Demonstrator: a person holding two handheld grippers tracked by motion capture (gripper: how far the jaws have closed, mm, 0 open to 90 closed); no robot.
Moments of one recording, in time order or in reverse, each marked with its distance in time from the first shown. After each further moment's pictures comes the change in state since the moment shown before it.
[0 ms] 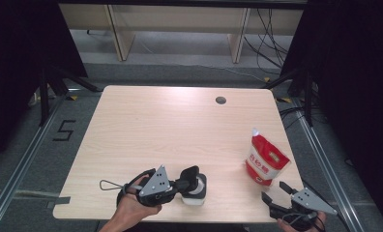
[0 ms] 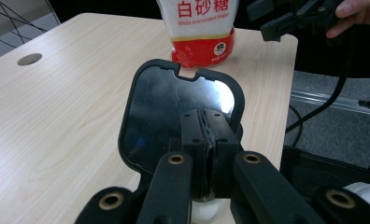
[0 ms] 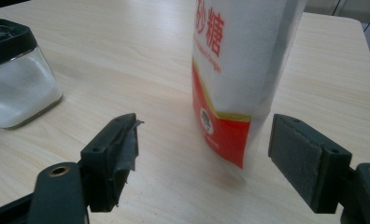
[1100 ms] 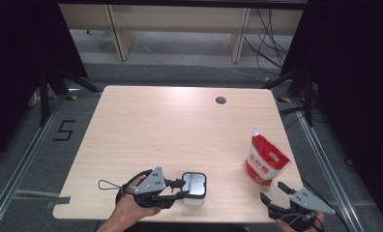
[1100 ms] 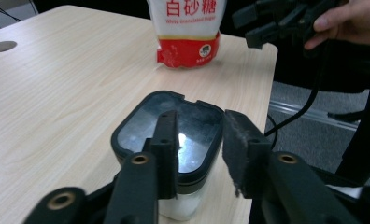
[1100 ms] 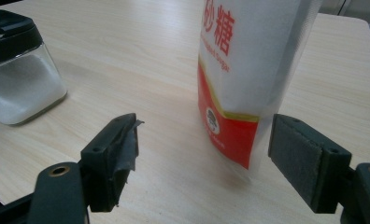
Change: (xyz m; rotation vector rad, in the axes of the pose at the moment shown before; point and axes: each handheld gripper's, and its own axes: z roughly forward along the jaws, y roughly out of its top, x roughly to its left) left arm 0.006 -0.010 -0.009 -0.045 -0.067 -0.104; right arm 0.002 0.000 0.001 0.021 0.013 -0.008
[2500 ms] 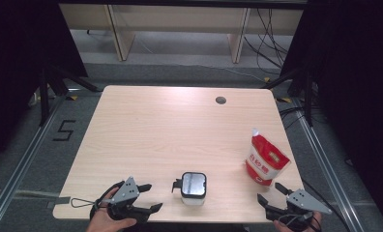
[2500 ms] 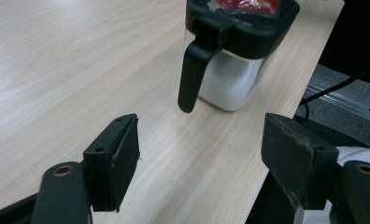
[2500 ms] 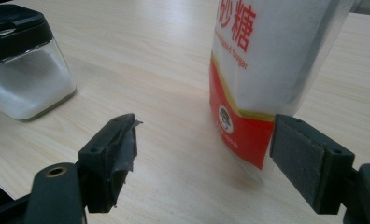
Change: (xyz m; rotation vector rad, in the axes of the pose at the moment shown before) left arm 0.009 -0.068 -0.039 0.127 0.176 -0.140; right arm 0.006 0.000 0.003 0.020 0.028 -0.005
